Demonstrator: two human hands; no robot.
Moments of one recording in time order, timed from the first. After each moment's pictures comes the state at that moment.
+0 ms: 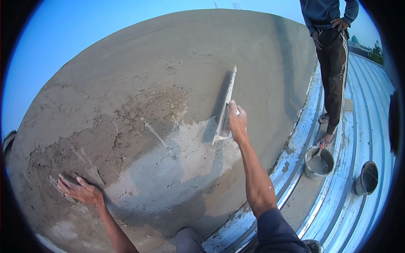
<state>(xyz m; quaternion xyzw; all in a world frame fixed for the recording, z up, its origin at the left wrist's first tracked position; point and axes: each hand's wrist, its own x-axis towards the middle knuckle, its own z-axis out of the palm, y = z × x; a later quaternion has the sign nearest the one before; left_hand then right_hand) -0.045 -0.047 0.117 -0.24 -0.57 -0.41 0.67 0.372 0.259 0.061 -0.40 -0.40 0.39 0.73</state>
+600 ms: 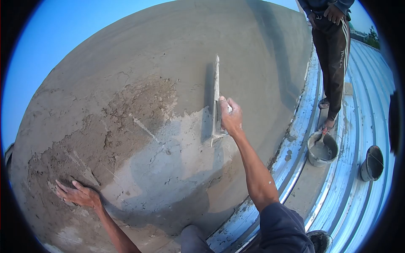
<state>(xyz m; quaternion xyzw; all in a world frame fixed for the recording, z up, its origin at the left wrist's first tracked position) -0.052 -0.043 0.113 -0.24 -0.56 -0.42 0.68 0.367 0.255 0.030 -0.37 -0.50 0.28 0.73</state>
